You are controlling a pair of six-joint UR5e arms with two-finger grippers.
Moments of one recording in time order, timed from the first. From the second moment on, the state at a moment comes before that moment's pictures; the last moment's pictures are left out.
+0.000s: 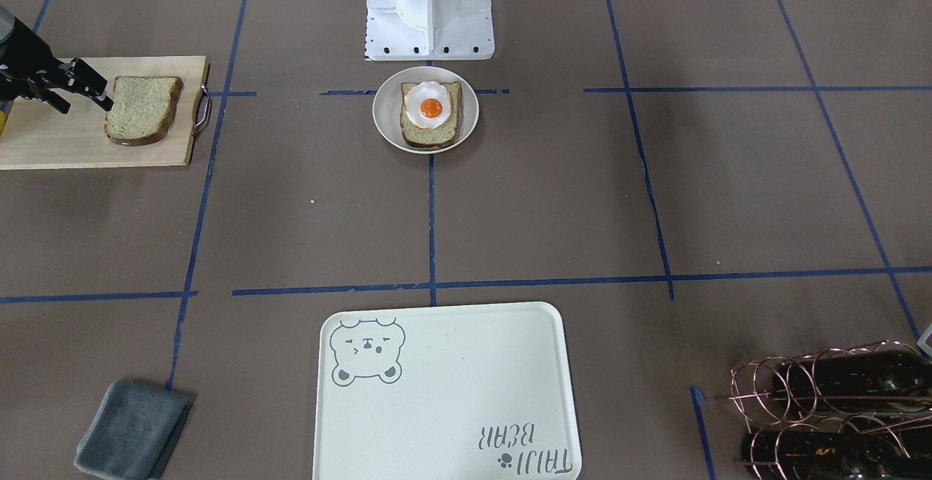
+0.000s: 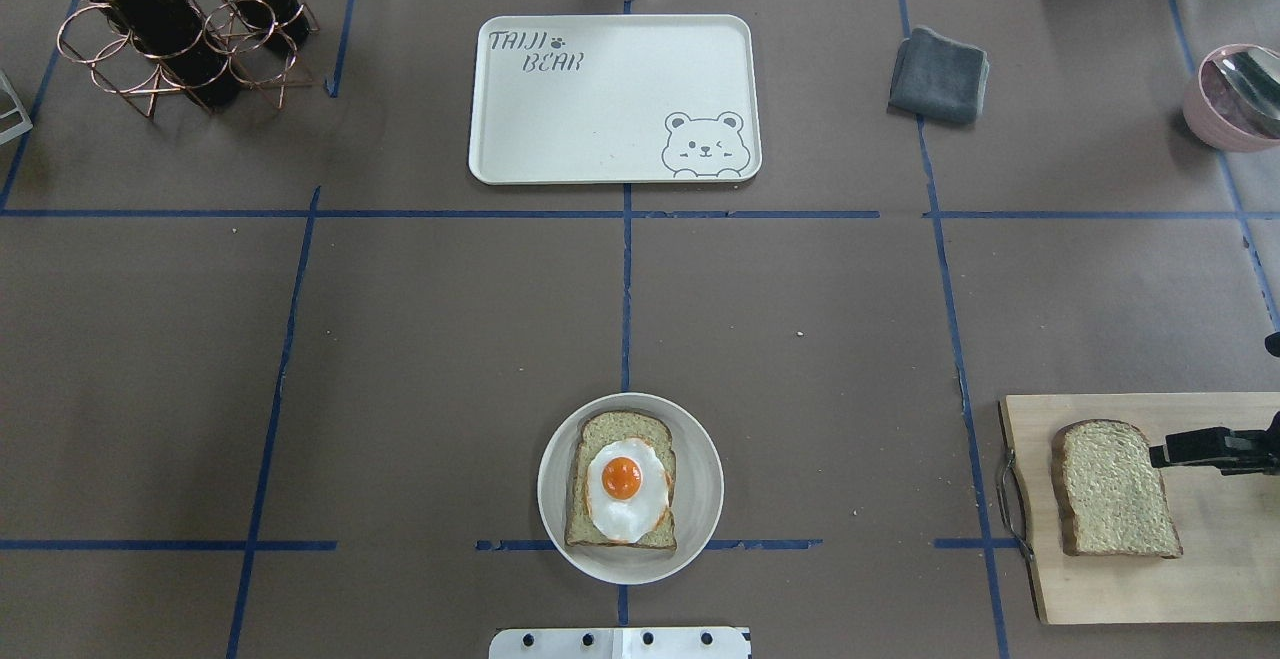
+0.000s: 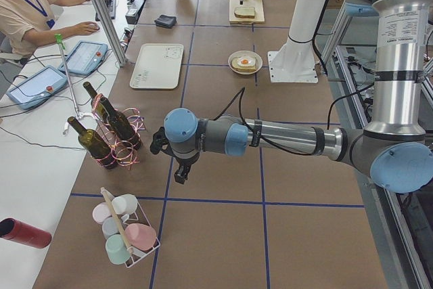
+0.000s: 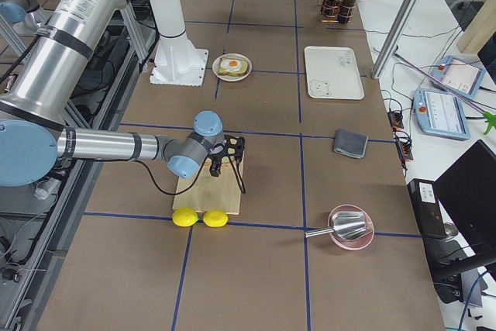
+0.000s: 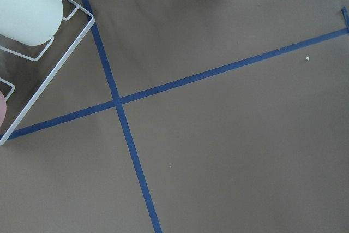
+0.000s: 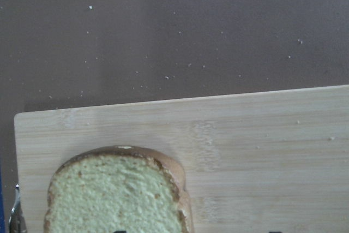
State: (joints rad) left arm -1.55 -1.53 -1.72 -1.59 -2.51 0.21; right arm 0.74 -2.06 1.86 -0.57 2.12 1.17
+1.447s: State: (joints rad) left arm -1.55 -1.52 -1.72 -1.59 -2.52 0.21; right arm 0.65 -2.04 1.83 -0.57 2.12 1.18
